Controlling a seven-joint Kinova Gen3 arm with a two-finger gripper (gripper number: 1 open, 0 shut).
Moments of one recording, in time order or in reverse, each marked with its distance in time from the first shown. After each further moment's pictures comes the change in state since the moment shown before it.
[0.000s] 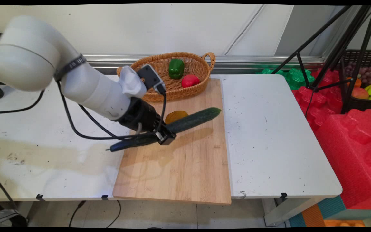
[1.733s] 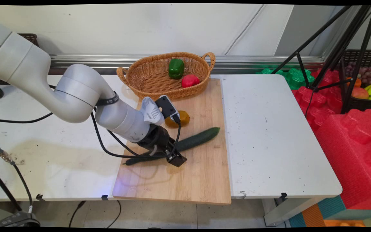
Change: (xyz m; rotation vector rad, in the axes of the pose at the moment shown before) arm -0.027 0.006 0.091 -0.039 -0.047 0.011
